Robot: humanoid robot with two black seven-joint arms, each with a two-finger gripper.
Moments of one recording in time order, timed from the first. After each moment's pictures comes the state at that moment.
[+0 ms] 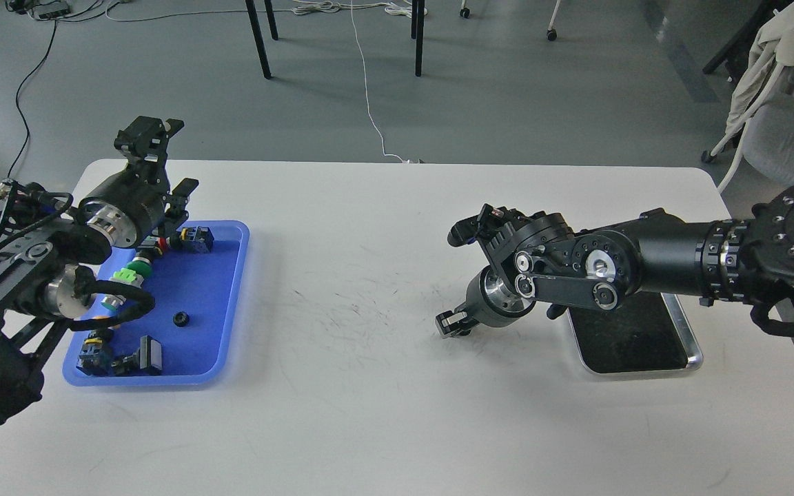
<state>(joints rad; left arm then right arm) -0.46 0.49 -1.05 -1.17 0.64 -0.02 0.04 1.39 -0.05 -0.58 0.96 -0.76 0.49 -0.15</state>
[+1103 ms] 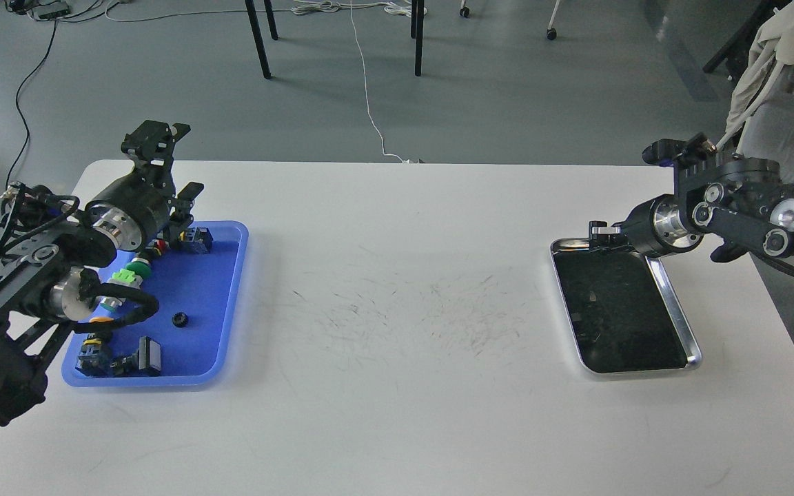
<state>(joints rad) -0.46 0.48 -1.04 -1.17 0.64 -0.02 0.04 1.29 -0.45 -0.46 0.75 -0.77 0.49 -0.03</state>
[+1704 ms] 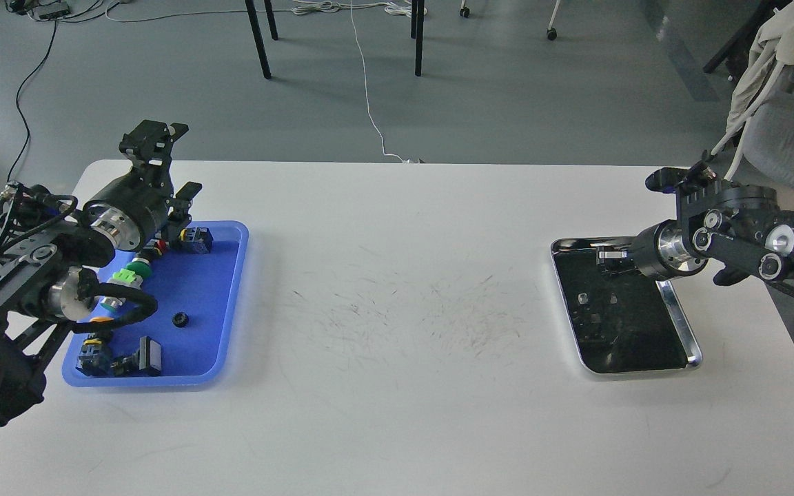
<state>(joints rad) -0.46 0.48 -1.04 -1.17 0.64 -0.02 0.04 1.23 -0.45 -0.42 0.73 -0.80 0.49 -0.03</state>
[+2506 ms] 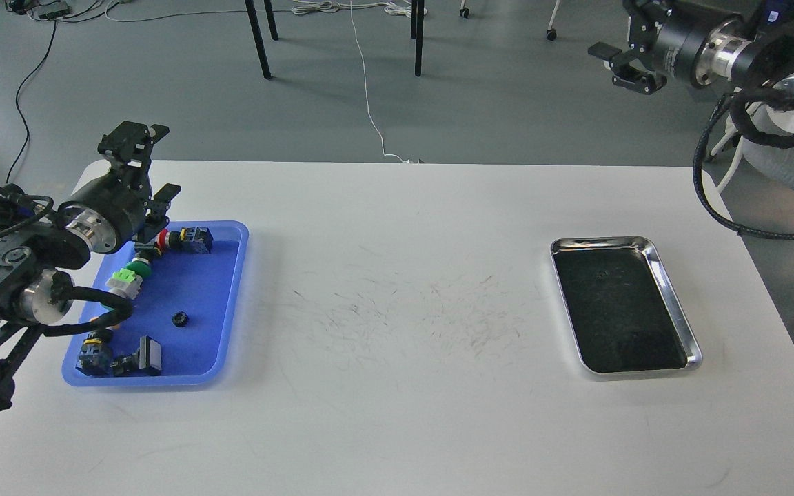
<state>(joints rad) -0.42 0.62 -1.04 -1.25 0.64 -0.03 0.05 1.16 -0.48 0.61 0.58 -0.07 0.49 -0.05</state>
